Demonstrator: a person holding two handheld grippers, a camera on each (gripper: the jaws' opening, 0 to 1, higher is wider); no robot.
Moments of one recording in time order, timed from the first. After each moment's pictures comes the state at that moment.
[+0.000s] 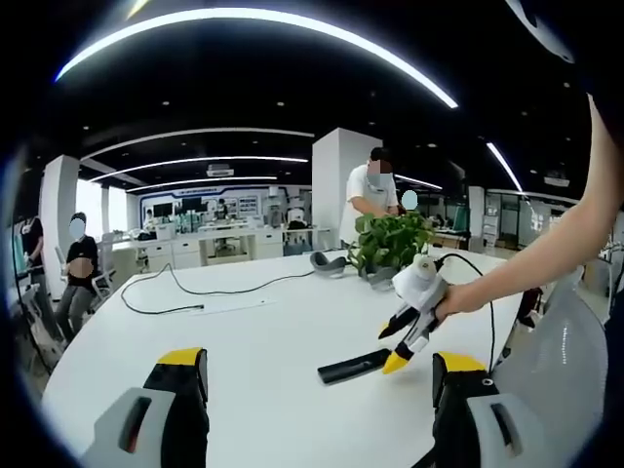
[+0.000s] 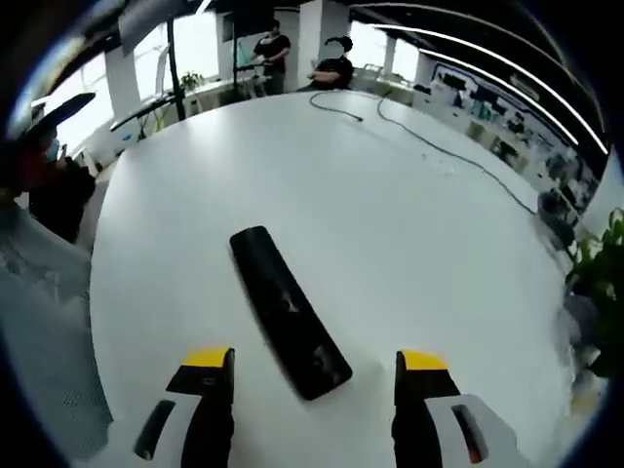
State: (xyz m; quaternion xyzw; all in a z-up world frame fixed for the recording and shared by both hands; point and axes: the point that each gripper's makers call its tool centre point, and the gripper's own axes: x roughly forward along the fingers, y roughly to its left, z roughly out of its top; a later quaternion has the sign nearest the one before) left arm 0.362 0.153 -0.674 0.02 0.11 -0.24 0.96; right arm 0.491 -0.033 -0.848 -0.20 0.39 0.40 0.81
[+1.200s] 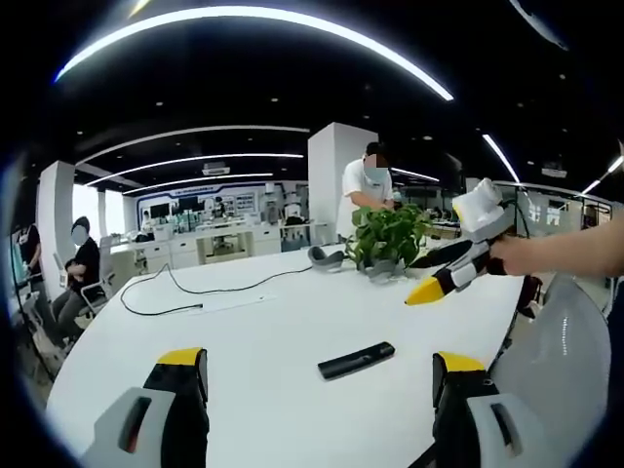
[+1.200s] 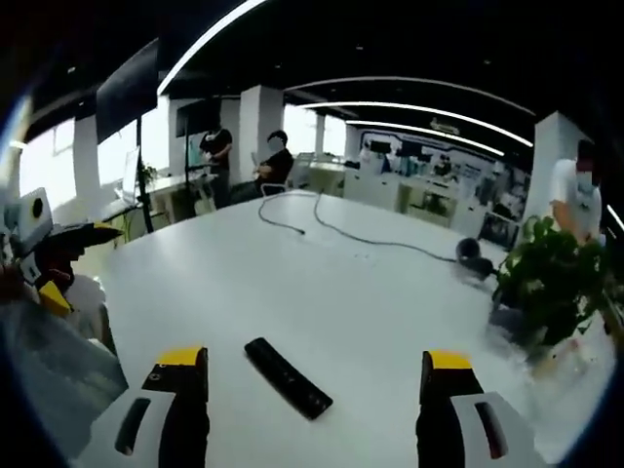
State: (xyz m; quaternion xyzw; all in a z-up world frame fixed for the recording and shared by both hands) left arm 0.361 0.150 -0.677 0.04 0.12 -0.25 0.96; right arm 0.461 -0.048 -0.701 -0.11 0.23 0.32 0.91
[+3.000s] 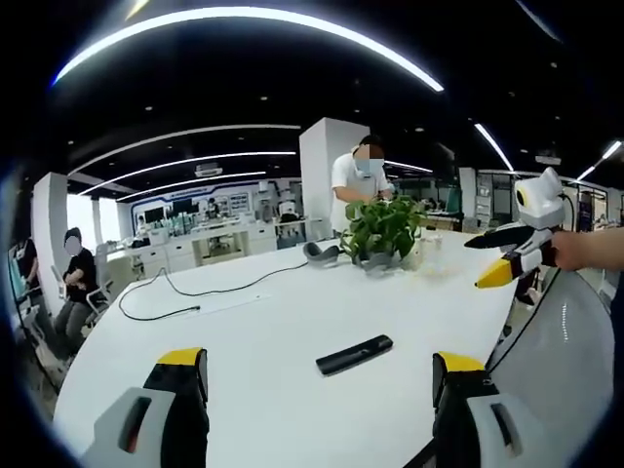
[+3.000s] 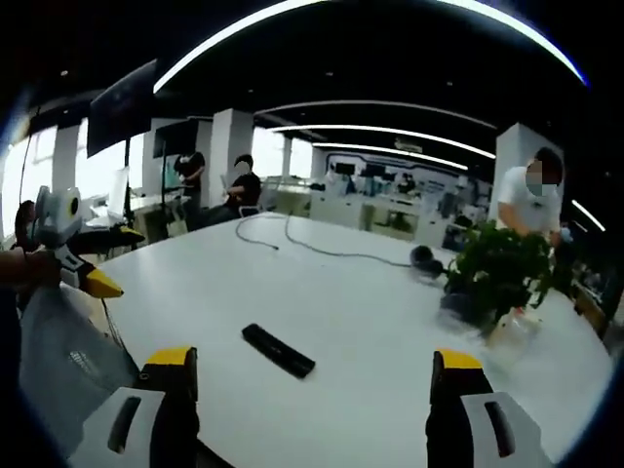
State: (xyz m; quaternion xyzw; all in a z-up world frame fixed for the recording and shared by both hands) left arm 0.357 0.143 -0.682 0.07 0.13 -0.26 0.96; right arm 0.378 -0.099 -0.676 -0.10 0.18 0.25 0.95
